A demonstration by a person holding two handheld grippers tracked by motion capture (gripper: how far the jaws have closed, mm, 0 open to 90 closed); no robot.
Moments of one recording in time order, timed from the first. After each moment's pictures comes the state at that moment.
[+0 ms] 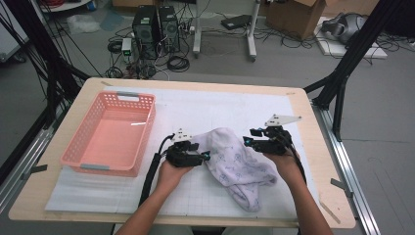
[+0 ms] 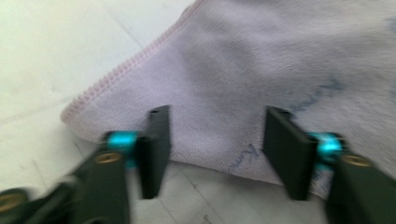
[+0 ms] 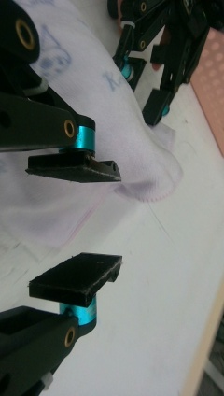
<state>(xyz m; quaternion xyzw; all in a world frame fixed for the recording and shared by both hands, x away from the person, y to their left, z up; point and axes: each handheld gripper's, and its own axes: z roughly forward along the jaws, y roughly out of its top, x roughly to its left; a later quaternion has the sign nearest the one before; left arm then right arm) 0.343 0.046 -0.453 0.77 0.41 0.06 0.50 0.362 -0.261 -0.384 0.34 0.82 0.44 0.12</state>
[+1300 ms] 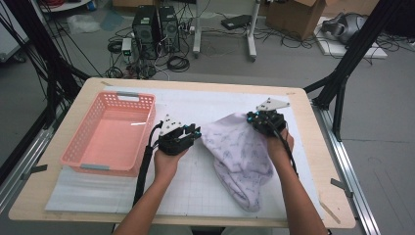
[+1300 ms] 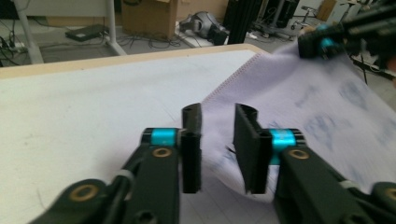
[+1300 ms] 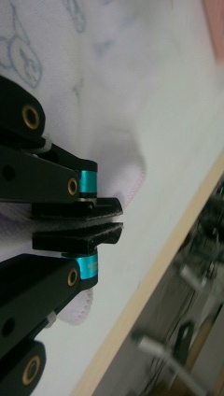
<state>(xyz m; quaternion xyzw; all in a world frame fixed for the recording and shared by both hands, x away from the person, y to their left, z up) 0.347 0.065 -0.407 0.70 0.39 0.19 0.56 0.401 -0.252 -0.360 0.37 0.80 0.37 0.30</state>
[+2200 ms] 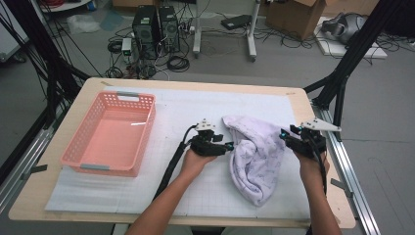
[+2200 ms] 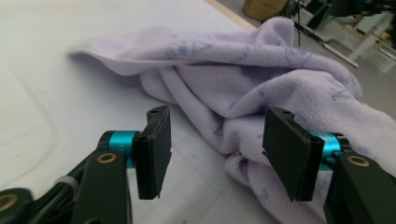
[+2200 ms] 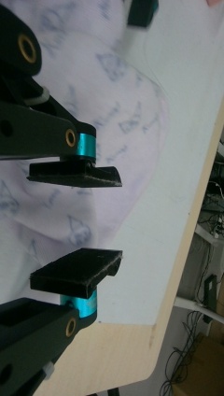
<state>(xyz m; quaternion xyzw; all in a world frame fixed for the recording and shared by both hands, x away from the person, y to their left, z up) 0.375 -0.022 -0.440 0.76 0.37 0.03 0.53 0.332 -0.343 -0.374 0.47 0.73 0.40 0.30</state>
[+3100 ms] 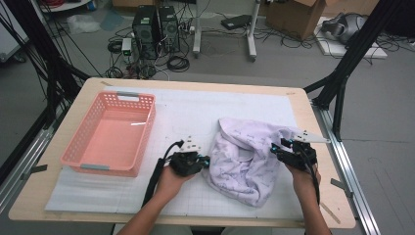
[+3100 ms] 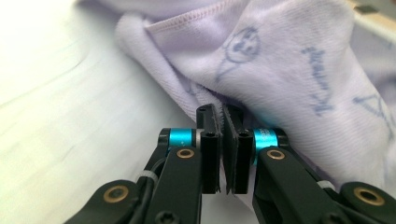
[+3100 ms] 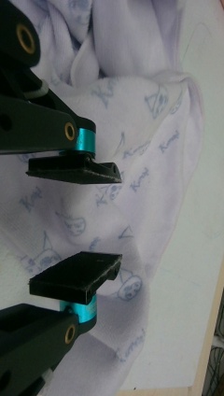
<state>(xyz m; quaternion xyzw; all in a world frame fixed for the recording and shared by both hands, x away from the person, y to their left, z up) 0.305 0.050 -0.432 0.82 0.33 0.09 0.46 0.317 -0.329 -0.408 0.47 0.75 0.40 0.25</state>
